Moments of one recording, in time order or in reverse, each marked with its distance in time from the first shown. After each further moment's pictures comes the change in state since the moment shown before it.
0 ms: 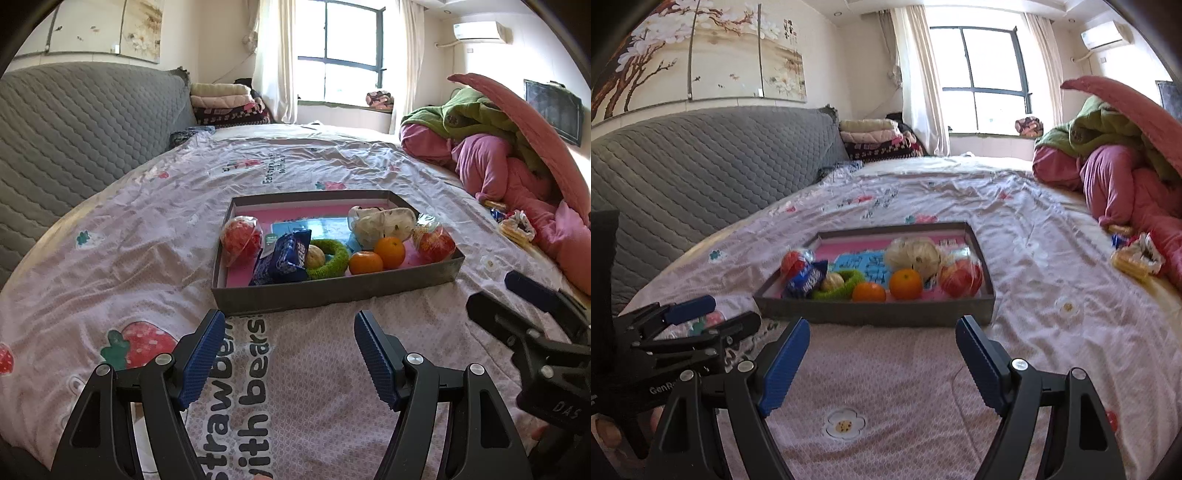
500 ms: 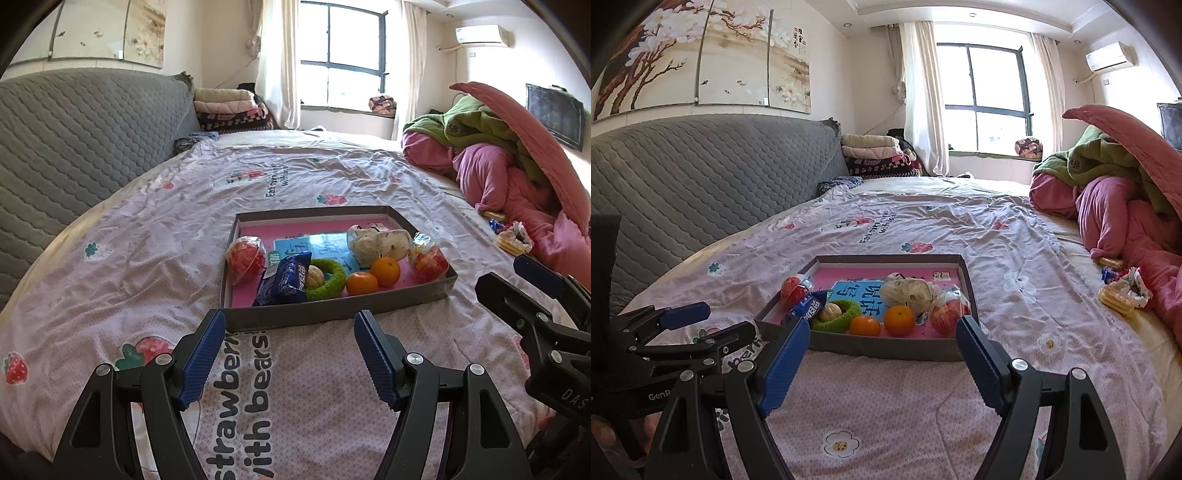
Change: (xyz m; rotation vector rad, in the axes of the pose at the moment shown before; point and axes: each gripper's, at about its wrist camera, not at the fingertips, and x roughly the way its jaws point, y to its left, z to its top) left arm -0.022 -0.002 0.021 -0.006 -0.016 0.016; right arm -0.022 0.005 0.031 -0.051 -0.067 -0.028
